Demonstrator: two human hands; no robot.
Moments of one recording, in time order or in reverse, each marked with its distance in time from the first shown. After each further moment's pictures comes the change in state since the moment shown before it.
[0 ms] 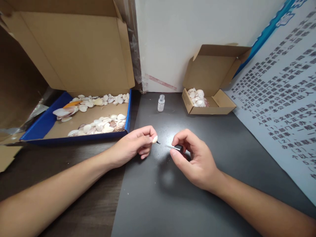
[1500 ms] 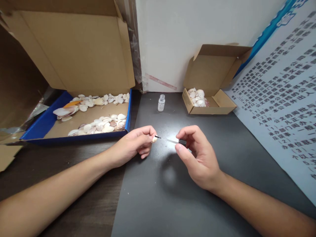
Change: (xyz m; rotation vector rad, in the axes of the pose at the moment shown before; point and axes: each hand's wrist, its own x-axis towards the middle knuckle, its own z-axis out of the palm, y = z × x) left_hand 0.000 0.001 0.002 -0.014 0.035 -0.004; right_hand -0.002 0.003 0.001 0.072 0.062 0.010
